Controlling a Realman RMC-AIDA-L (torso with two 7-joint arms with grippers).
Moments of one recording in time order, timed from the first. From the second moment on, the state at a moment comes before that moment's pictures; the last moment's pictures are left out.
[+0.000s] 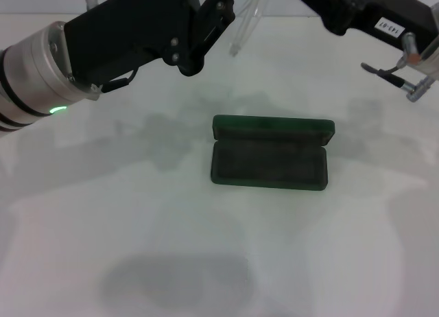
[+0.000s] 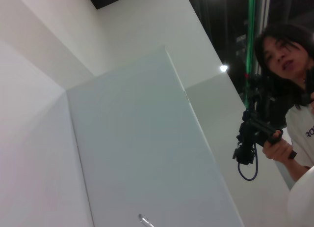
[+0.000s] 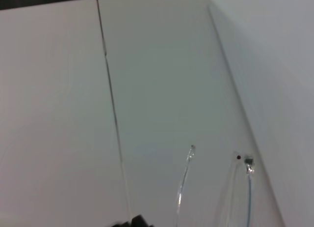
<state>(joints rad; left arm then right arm) -0.88 -2.03 2.85 -0.12 -0.70 2.04 -0.57 0.91 2.01 -2.82 0.12 0.73 -1.87 1.04</state>
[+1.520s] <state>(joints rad) -0.87 -2.04 2.85 -0.18 -0.73 2.03 -0.61 0.98 2.01 -2.82 0.12 0.58 -1.85 0.99</state>
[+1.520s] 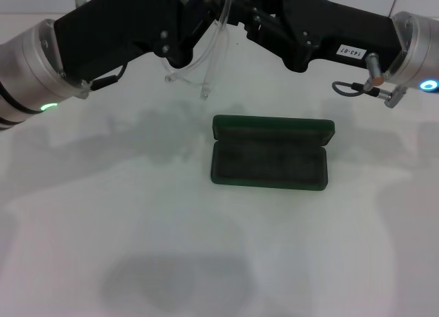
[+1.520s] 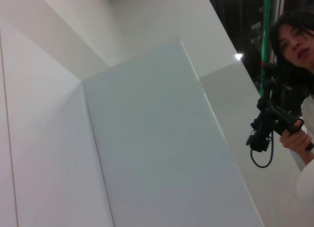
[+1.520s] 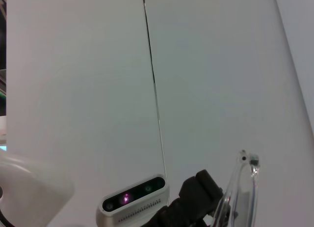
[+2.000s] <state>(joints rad) -0.83 -2.02 2.85 -0.17 -0.73 2.04 -0.61 0.93 2.01 -2.81 0.16 0.64 -1.83 0.98</state>
